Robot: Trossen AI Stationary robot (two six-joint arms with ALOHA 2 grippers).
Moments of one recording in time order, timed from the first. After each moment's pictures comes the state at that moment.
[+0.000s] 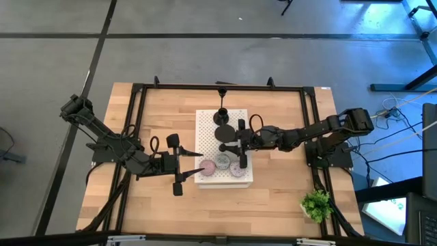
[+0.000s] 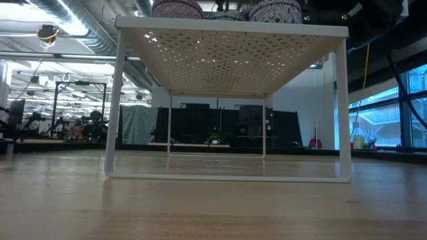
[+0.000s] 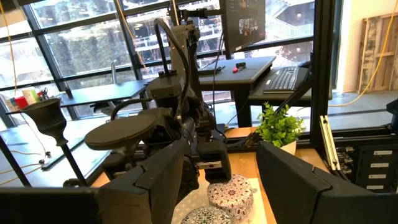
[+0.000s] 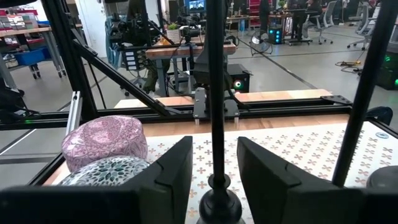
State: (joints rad) left arm -0.61 1.24 0.91 0.33 -0.78 0.13; right arm 0.10 1.57 0.68 0.80 0.06 0.08
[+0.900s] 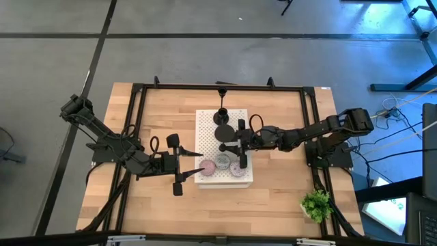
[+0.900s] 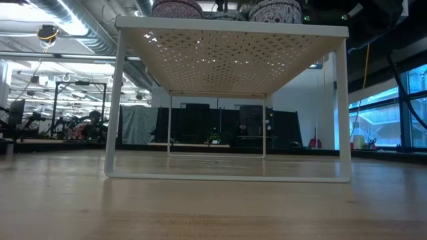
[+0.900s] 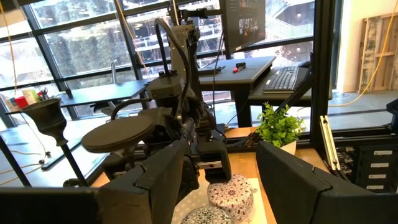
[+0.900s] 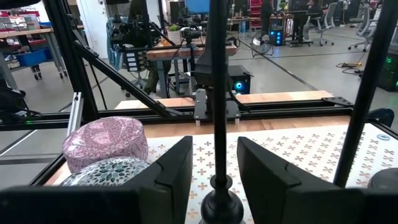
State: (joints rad) left arm -0.61 1.24 0.91 0.33 -0.78 0.13; right arm 0.10 1.57 0.68 0.81 0.05 0.08
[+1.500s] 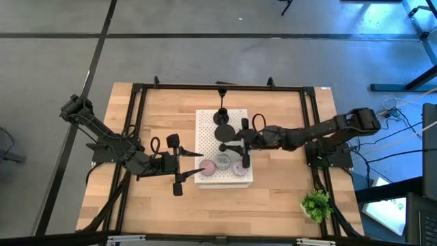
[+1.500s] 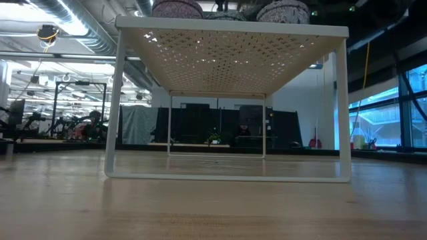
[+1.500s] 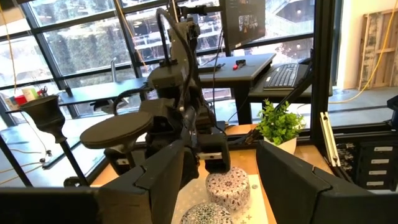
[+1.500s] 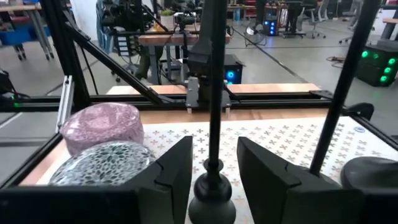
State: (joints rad) left arm -0.61 1.24 0.91 0.32 -0.78 0.12; right arm 0.12 1.48 0.67 0.68 0.09 0.05
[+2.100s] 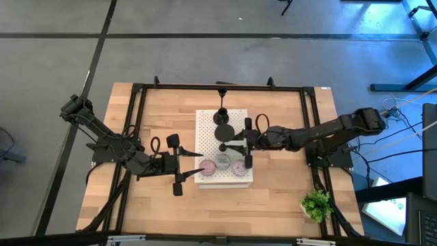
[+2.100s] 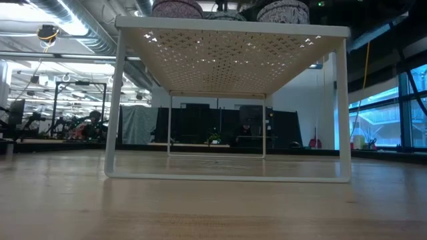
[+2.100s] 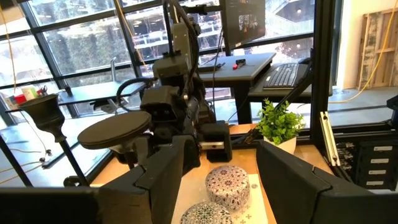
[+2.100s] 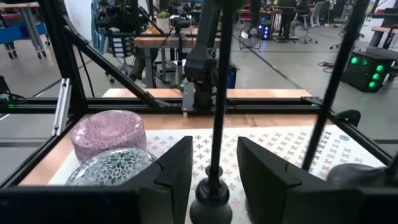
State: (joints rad) left arm -0.61 1.24 0.91 0.31 -0.78 0.12; right arm 0.15 1.42 0.67 0.63 0.15 0.02
